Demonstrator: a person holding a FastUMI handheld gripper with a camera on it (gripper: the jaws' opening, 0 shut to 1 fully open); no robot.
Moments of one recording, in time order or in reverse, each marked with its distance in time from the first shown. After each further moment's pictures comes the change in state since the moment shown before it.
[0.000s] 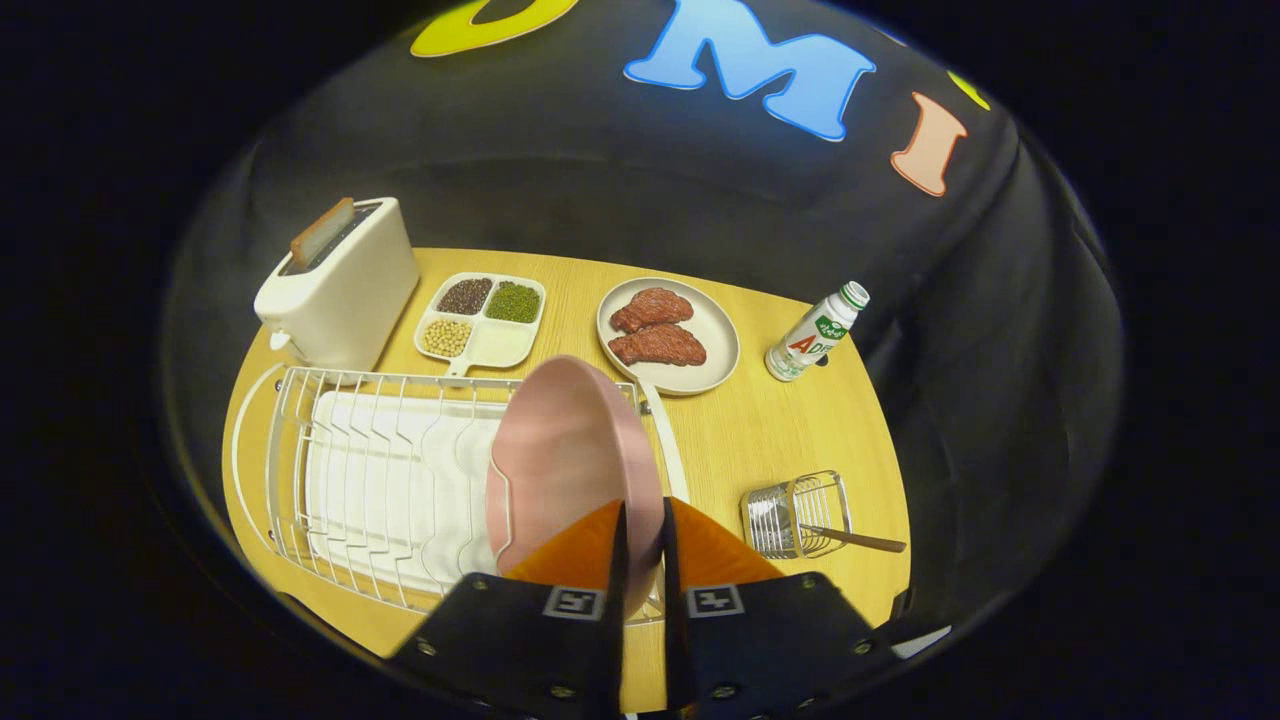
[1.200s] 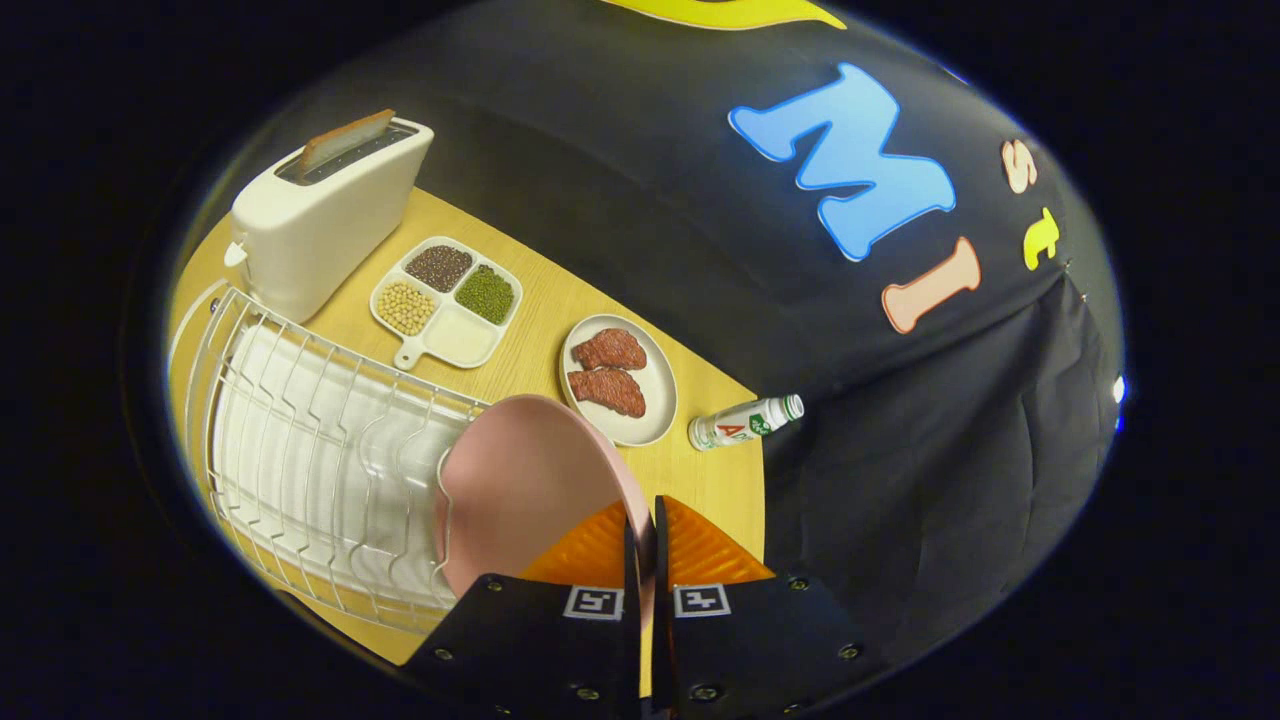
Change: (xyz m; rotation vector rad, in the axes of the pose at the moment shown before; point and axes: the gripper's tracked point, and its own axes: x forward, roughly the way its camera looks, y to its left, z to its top) arm -0.015 0.022 0.069 -0.359 -0.067 -0.338
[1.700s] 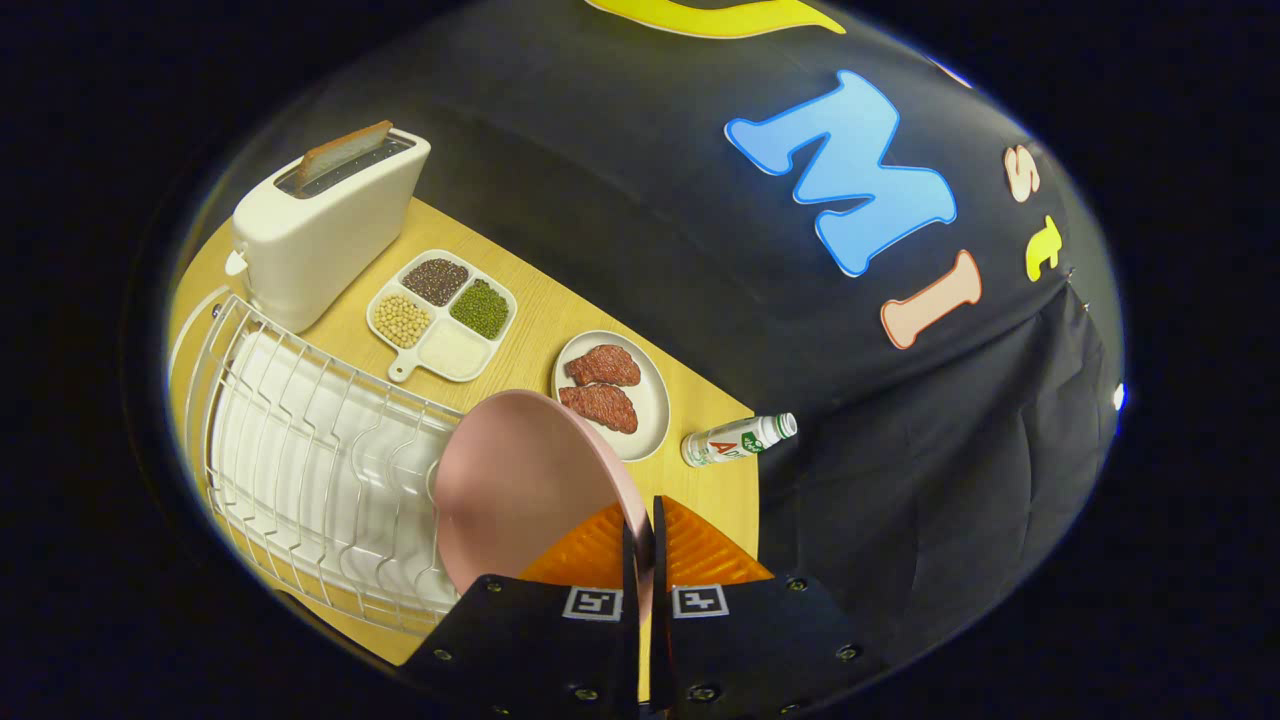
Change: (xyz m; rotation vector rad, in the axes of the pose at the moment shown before) arm 0.000 -0.013 -0.005 0.044 -0.015 0.072
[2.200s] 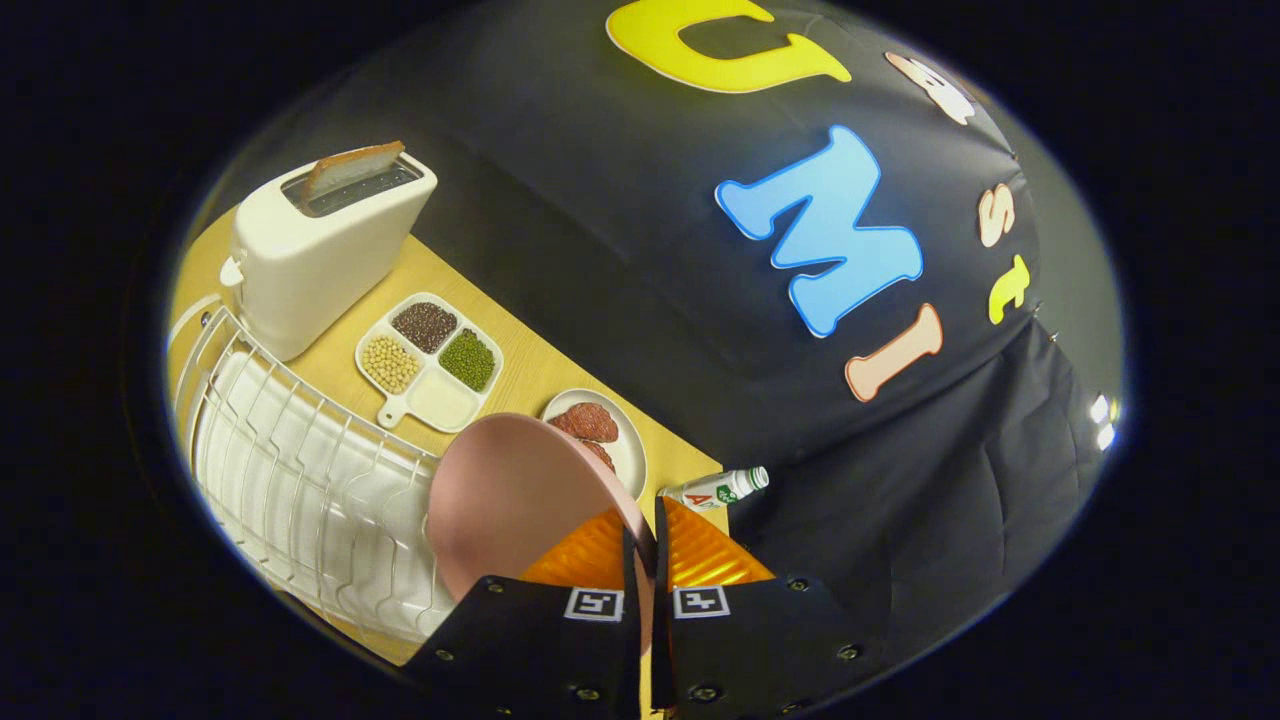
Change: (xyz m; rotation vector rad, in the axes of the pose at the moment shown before) arm -0.005 0.012 0.046 -0.083 -0.187 -0.178
